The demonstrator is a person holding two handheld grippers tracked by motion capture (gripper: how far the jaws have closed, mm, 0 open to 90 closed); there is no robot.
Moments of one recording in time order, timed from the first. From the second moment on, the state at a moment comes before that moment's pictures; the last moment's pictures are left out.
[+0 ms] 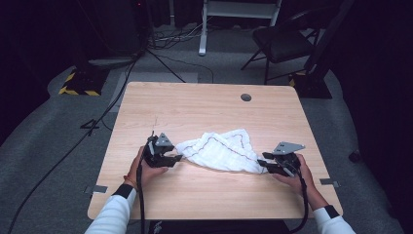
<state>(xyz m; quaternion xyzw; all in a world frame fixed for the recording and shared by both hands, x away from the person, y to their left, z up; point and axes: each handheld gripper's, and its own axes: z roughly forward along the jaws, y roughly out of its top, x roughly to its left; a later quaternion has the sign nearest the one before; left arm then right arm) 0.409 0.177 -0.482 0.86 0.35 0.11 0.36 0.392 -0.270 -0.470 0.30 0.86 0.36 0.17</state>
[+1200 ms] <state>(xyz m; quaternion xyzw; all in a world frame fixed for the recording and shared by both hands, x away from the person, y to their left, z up) 0.447 0.153 -0.493 0.85 0.40 0.12 0.32 0.519 -0.212 -0.488 0.38 0.86 0.32 0.15</state>
